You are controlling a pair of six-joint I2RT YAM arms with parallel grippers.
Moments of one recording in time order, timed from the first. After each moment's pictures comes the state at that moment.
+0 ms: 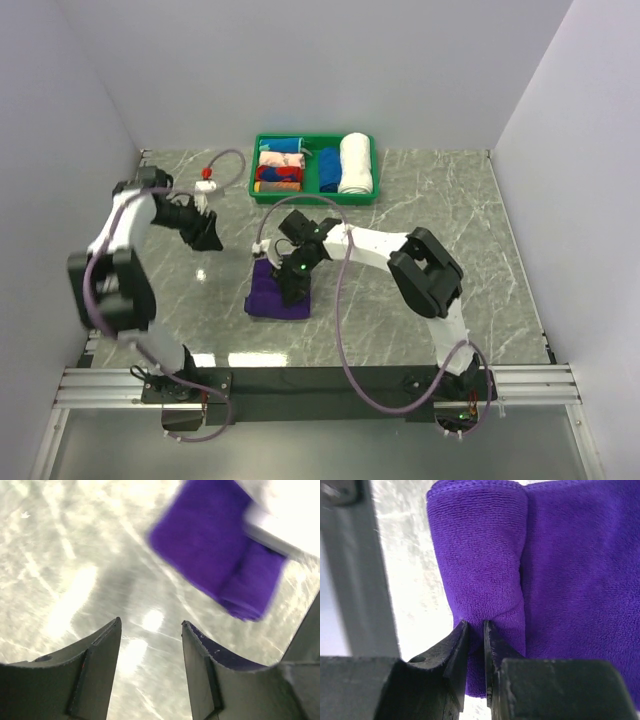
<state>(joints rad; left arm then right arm) 0.16 1.74 1.38 -1.06 0.82 0.97 0.88 2.06 1.47 -0.62 -0.66 -0.34</state>
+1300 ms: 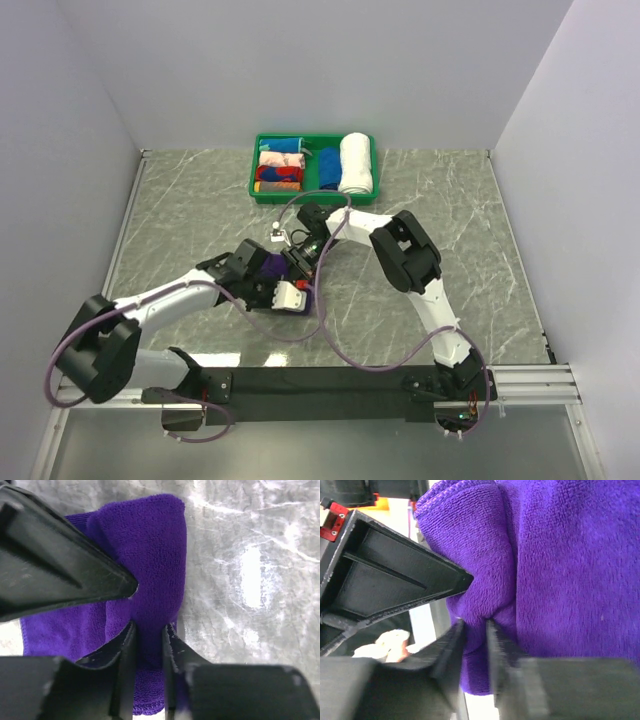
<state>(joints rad) -0.64 1.29 0.64 -0.43 0.40 1.03 0.69 2.36 1.69 -0.82 -1.13 -0.20</state>
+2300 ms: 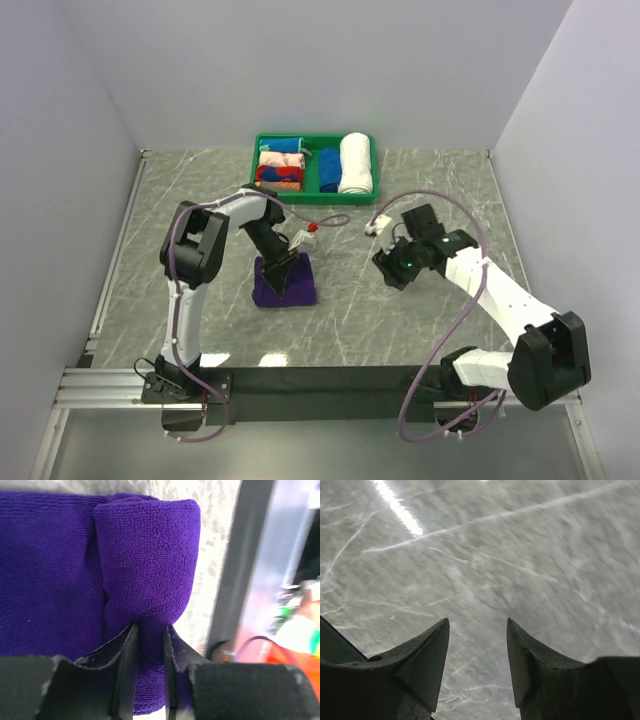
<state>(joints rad) -0.43 2.17 1.54 -1.35 0.77 1.00 0.37 1.23 0.91 -0.72 -0.28 -0.46</state>
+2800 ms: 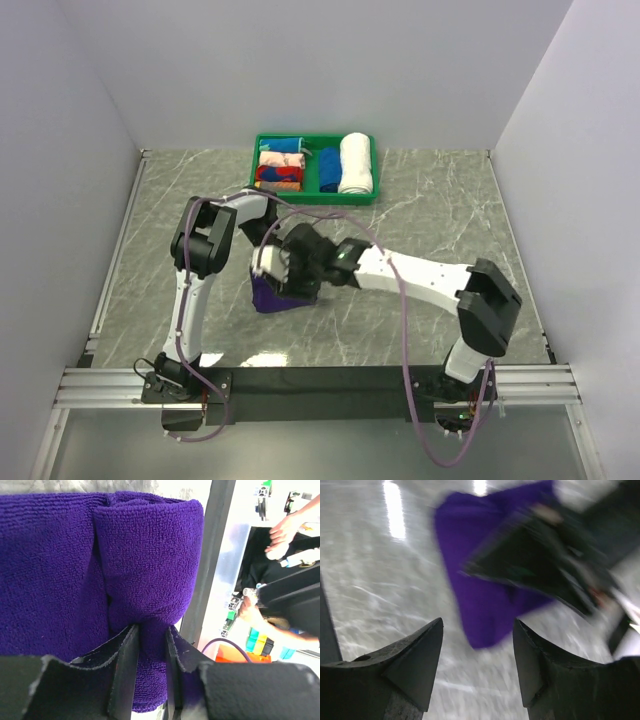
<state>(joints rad) -0.38 2.35 1.65 -1.54 0.88 1.00 1.00 1.66 1.28 -0.52 -0.14 -0.48</state>
